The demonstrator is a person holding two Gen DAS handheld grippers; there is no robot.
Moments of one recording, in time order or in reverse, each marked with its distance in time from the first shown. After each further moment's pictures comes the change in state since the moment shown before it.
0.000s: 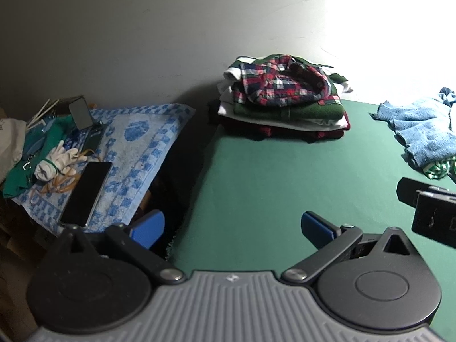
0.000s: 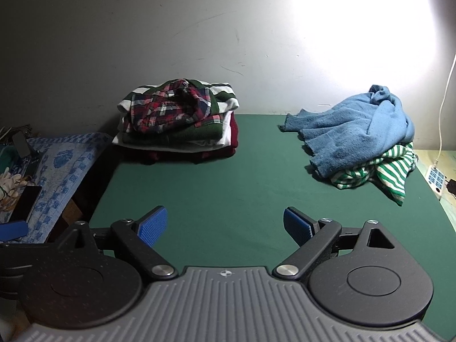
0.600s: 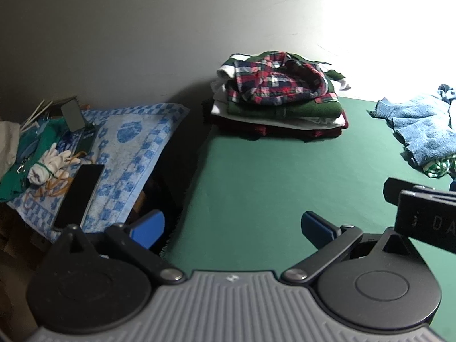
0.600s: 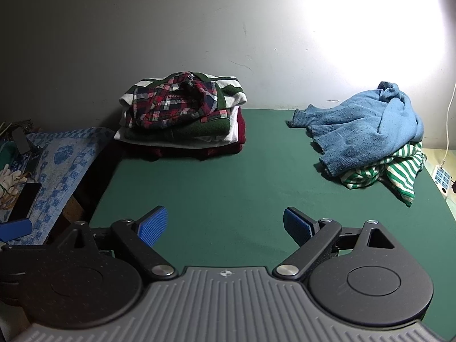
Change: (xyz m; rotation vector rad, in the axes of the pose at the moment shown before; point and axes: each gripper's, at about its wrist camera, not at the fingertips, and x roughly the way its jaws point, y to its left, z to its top) left arm 0.011 -0.007 0.003 0.029 0.006 -0.023; right arm 0.016 0.005 0.005 -0.001 0.032 0.001
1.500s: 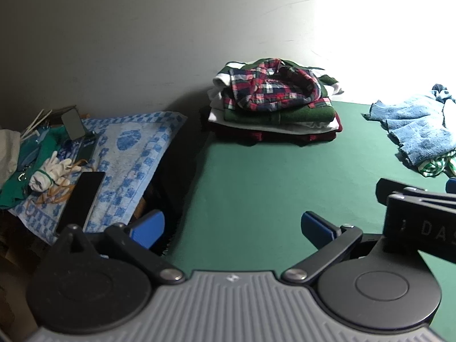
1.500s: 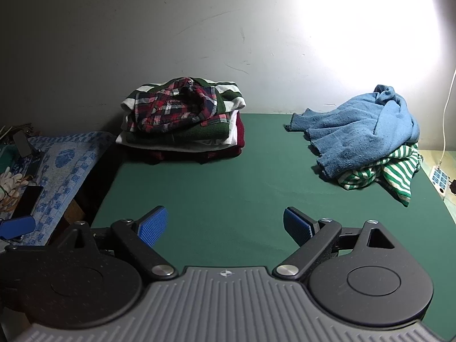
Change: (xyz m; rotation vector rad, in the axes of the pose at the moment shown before) left arm -0.012 -0.001 -0.004 0.012 -0.033 0.006; right arm -0.012 0.003 -0.005 0.000 -0.034 0.002
